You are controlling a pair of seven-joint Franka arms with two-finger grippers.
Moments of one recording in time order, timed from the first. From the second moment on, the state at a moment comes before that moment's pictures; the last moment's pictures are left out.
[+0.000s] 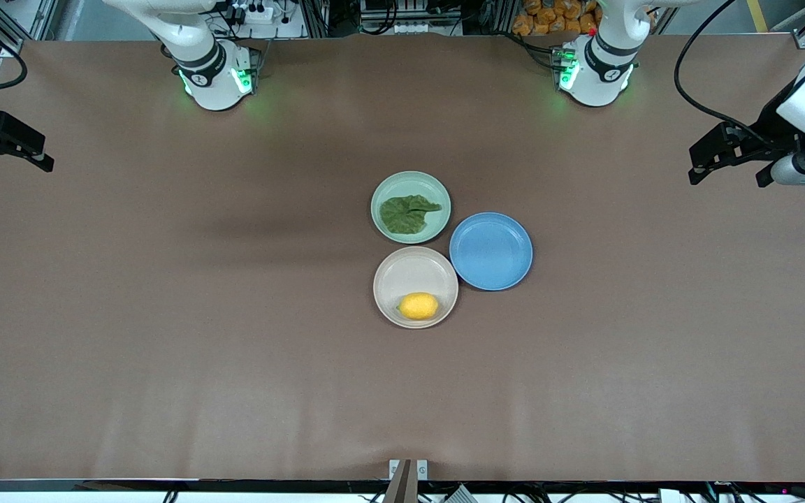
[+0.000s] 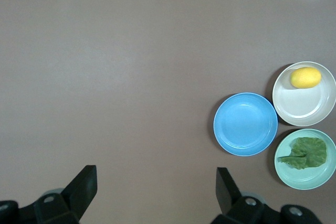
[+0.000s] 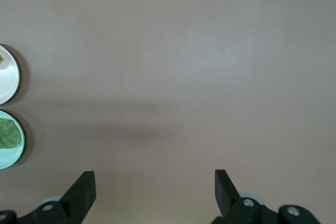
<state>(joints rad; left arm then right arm) -0.06 0.02 -0.10 -1.47 -0.01 1.56 -0.12 -0.07 -0.05 0.02 -1.54 0.03 1.51 -0.11</state>
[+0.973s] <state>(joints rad) -0.07 0.05 -0.10 -1.48 -0.03 1.56 -0.10 -0.05 -0.04 0.02 -1.55 0.03 1.50 -0.11</state>
